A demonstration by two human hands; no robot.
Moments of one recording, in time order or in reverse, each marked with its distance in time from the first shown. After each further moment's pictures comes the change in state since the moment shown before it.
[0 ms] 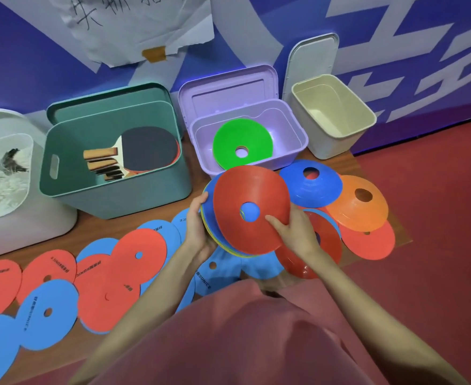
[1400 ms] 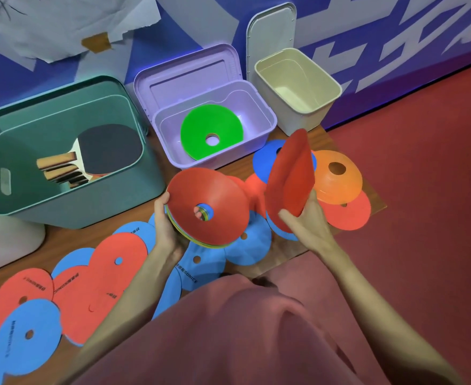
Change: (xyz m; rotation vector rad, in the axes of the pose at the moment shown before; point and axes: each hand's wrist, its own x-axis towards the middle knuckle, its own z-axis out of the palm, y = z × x) left_hand 0.009 -0.007 -0.015 0.124 0.092 0.003; right_hand -0.042 0.000 -0.058 0.172 0.124 0.218
